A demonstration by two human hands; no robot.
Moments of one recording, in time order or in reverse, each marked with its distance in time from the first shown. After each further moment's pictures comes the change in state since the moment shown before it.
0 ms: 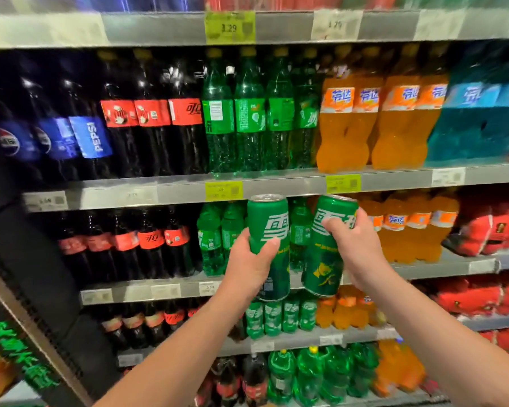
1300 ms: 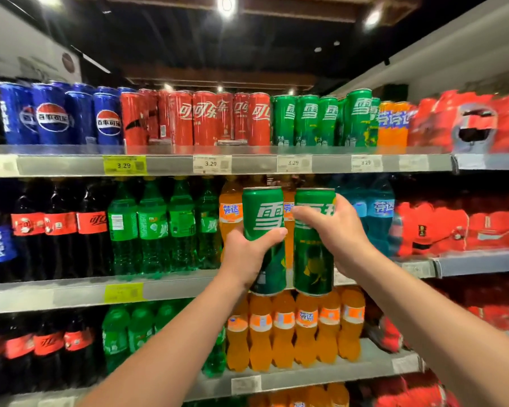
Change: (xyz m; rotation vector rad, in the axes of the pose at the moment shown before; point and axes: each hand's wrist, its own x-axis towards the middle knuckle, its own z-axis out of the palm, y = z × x) left_hand 0.069 0.177 0.214 -0.230 -0.103 0.173; right_hand 0.098 -0.173 -0.187 0.047 -0.060 -0.365
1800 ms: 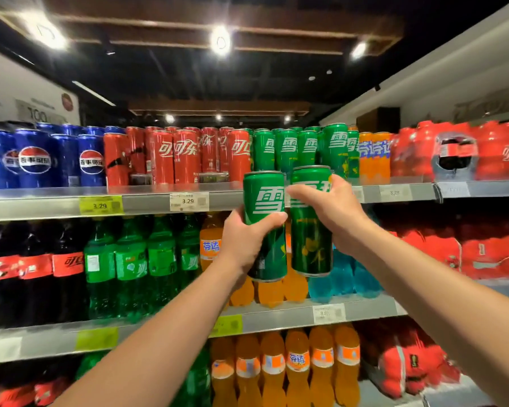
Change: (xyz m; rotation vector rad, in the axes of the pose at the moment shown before) left_hand 0.057 0.046 0.055 0.072 -0.002 0.075; right_hand 0.066 -0.057 -0.041 0.053 -0.015 -0.050
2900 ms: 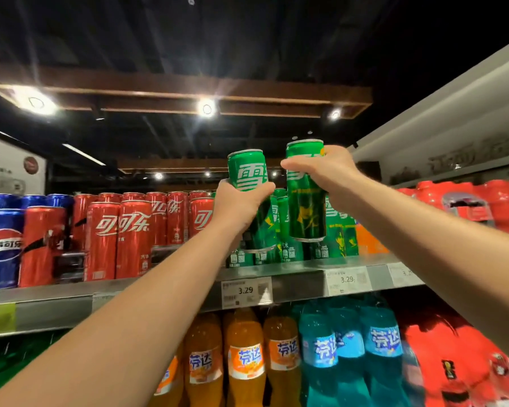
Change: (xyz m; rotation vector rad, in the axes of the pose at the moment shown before) left_hand 0.217 0.056 0.066 0.224 0.173 0.189; right_hand 0.208 -0.059 -0.038 -0.163 0.159 -0.185
